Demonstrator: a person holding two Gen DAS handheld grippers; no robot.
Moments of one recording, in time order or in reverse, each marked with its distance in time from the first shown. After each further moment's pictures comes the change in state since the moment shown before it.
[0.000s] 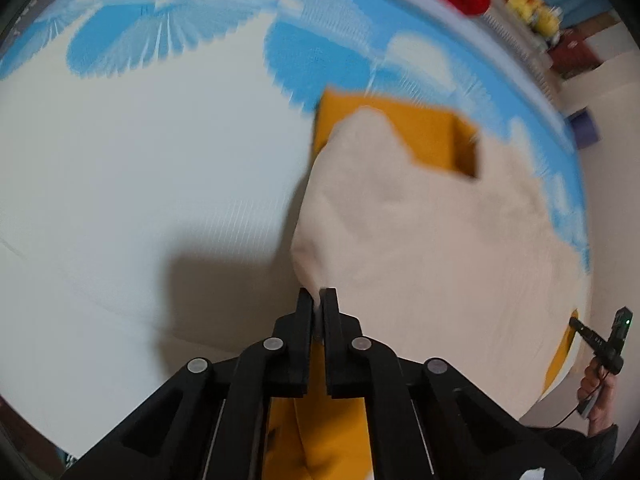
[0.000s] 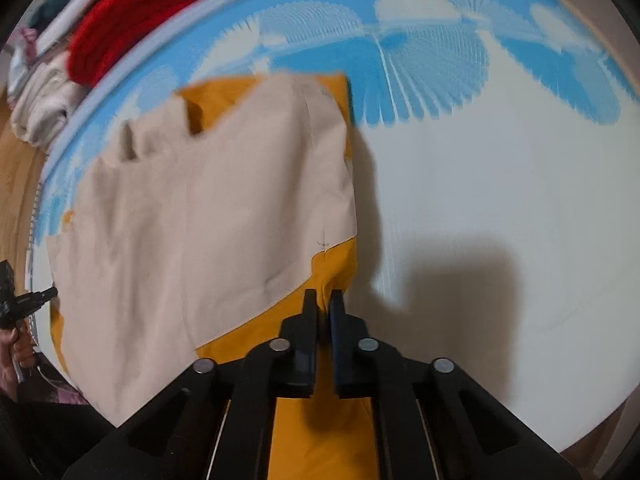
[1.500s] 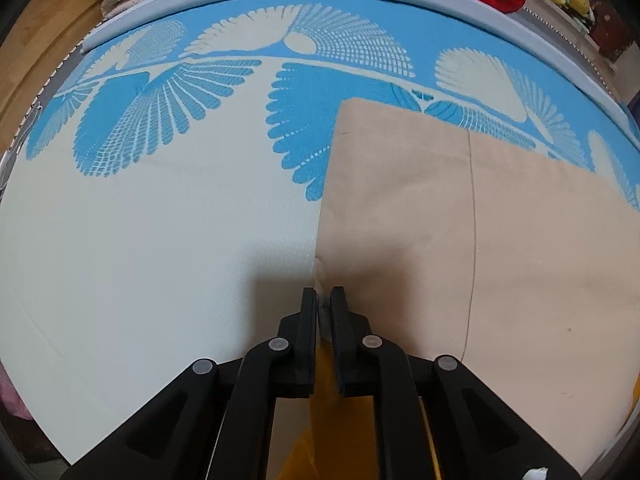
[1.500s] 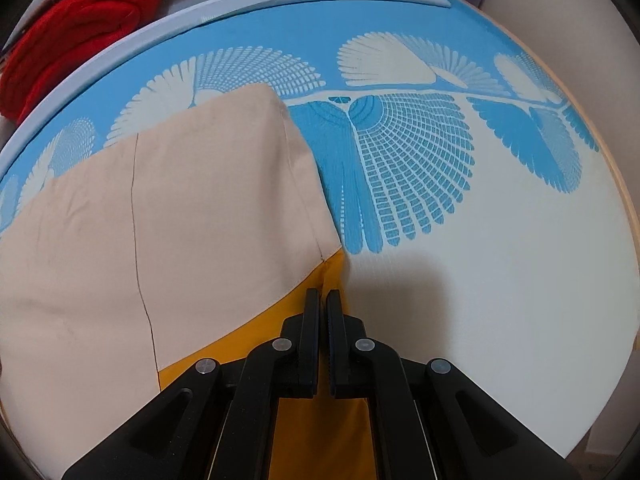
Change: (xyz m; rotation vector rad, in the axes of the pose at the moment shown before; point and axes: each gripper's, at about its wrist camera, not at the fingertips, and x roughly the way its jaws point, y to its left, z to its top) left arm 0.067 -0.025 0.059 0.061 -0.075 0.345; right arm 0.062 0.029 0.079 0.062 -0.115 -0.339
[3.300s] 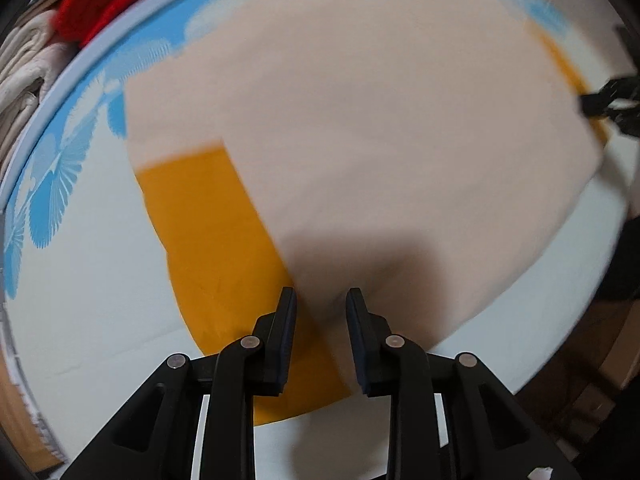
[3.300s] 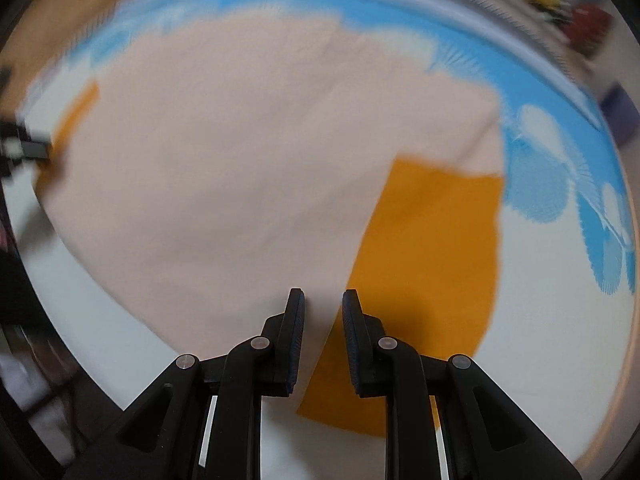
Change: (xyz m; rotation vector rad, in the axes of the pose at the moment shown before) left arm -0.040 -0.077 -0.172 0.721 0.115 -0.034; right arm -0.083 0.062 -0.160 -0.712 0.070 0.171
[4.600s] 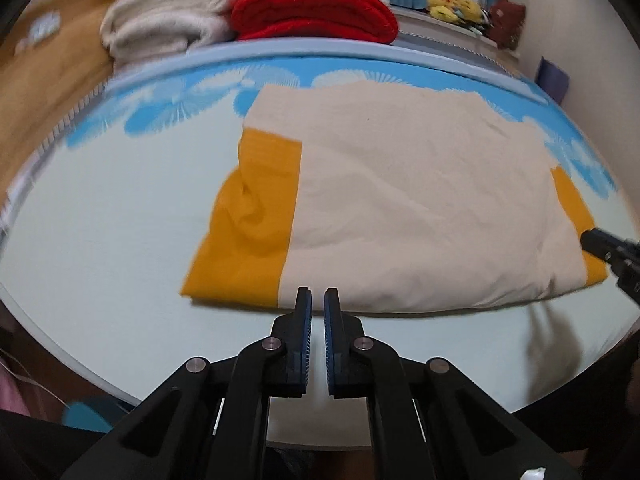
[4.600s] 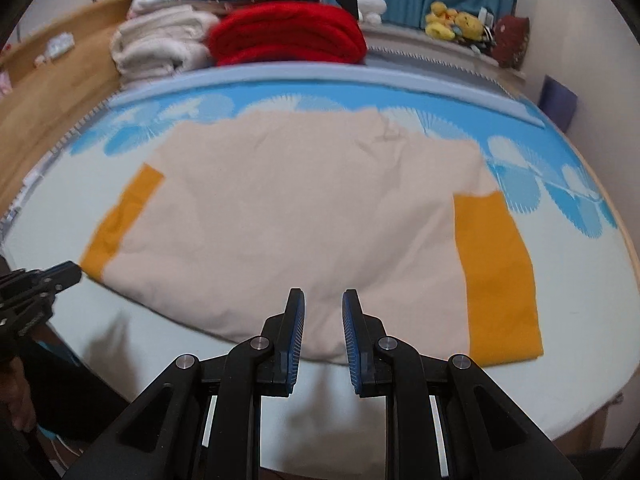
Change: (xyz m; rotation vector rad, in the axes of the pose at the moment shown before) left arm -0.074 -0.053 -0.094 -0.591 -0.429 0.046; right arm -0.081 0.133 -0.027 0.287 -0.398 -0.078
